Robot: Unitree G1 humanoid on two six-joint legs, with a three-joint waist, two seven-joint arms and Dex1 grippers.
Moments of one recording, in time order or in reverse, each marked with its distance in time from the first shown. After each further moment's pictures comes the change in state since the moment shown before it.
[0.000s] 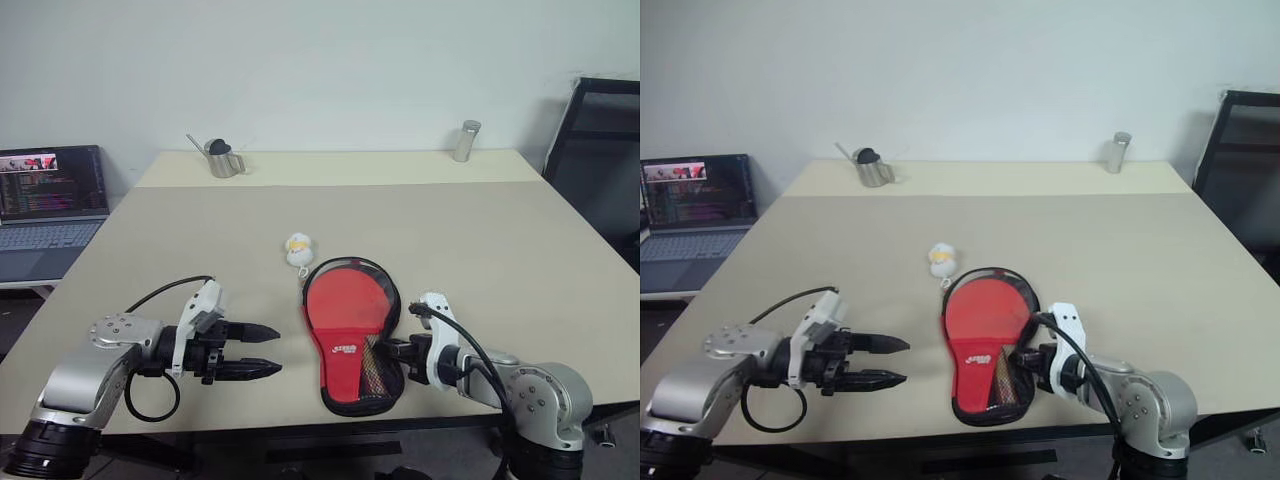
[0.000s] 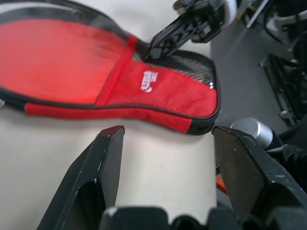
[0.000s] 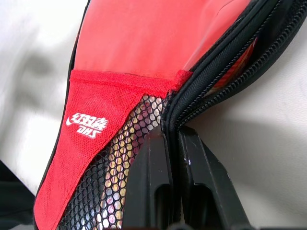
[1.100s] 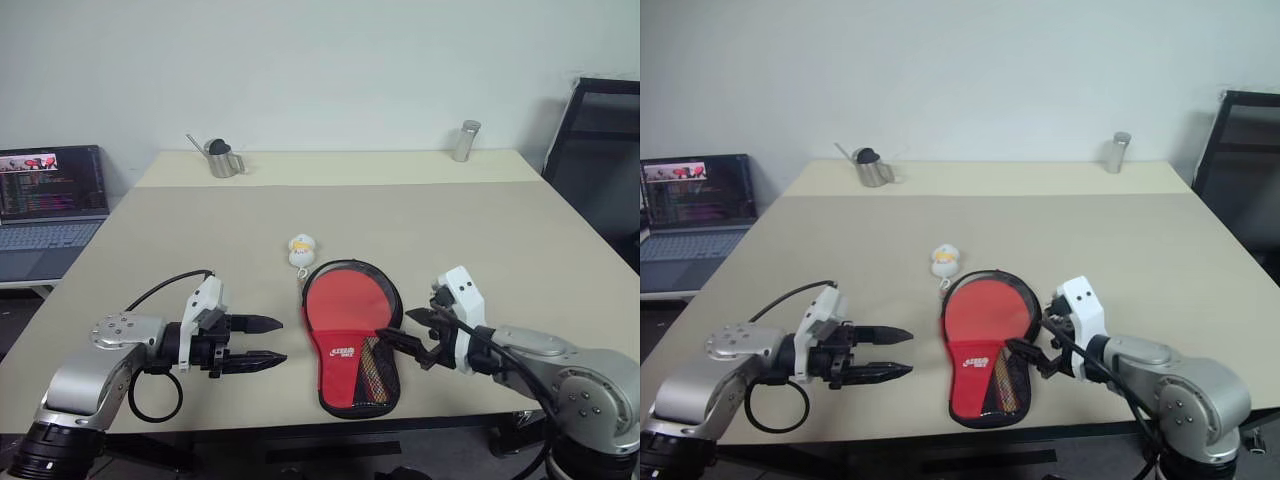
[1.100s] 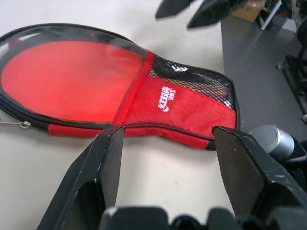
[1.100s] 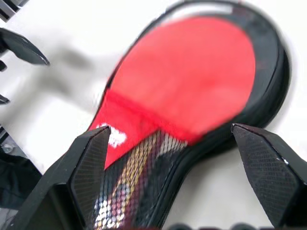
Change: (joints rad) left arm 0.000 -0.022 0.004 -0.001 -0.001 -0.052 0.087; right arm -0.084 -0.276 -0.015 -0.194 0.135 -0.029 0.125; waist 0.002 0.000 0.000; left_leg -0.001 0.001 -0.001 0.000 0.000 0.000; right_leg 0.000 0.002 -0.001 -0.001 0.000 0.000
